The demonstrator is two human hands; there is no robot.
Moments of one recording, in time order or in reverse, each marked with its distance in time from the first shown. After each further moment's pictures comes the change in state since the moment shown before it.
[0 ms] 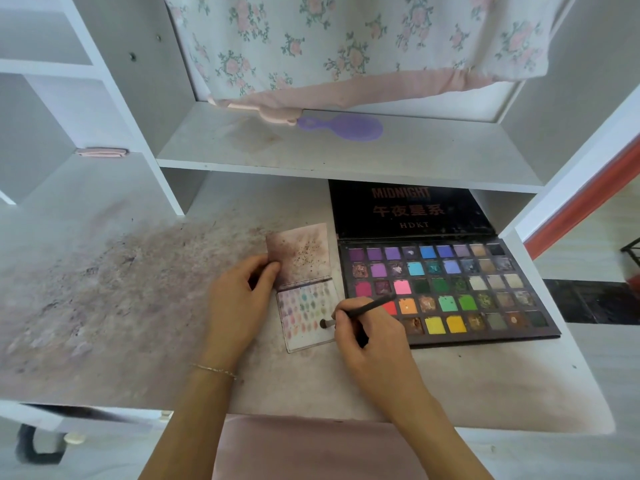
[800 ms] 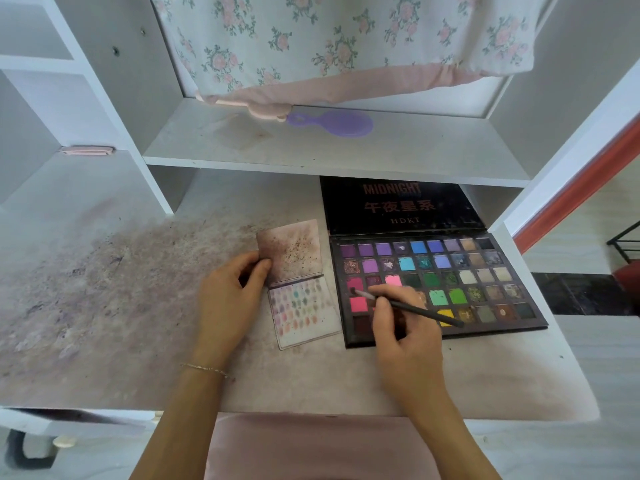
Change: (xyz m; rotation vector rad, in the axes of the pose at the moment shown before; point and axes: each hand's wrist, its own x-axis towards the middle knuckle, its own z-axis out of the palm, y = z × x) left_hand -0.001 0.004 -0.002 -0.018 0.018 0.018; right_hand -0.006 0.007 -0.022 0.179 0.299 -0.010
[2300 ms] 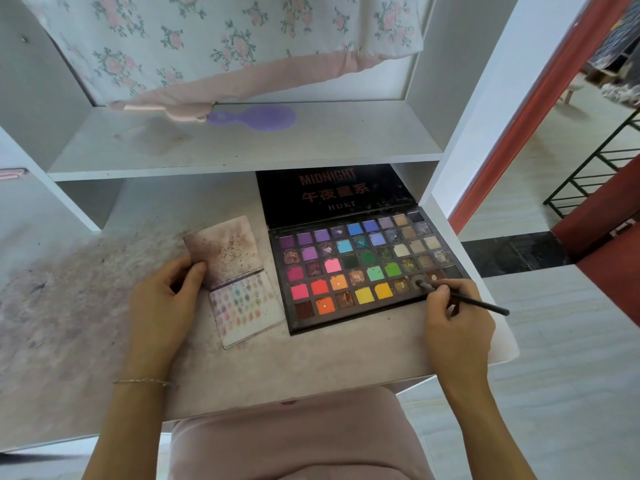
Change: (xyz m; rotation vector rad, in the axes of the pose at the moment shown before) left_hand -0.001 -0.005 0.001 -0.017 -0.009 0.034; right_hand -0.015 0.038 -0.091 -0.286 0.486 0.332
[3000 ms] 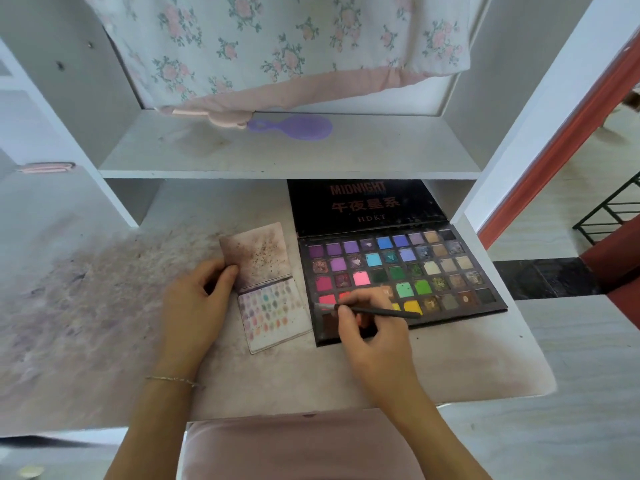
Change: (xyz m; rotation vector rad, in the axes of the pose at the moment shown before) left_hand -0.001 0.003 -0.002 0.047 -0.010 -0.025; right_hand -0.044 -0.056 0.058 0.343 -0.569 -0.253
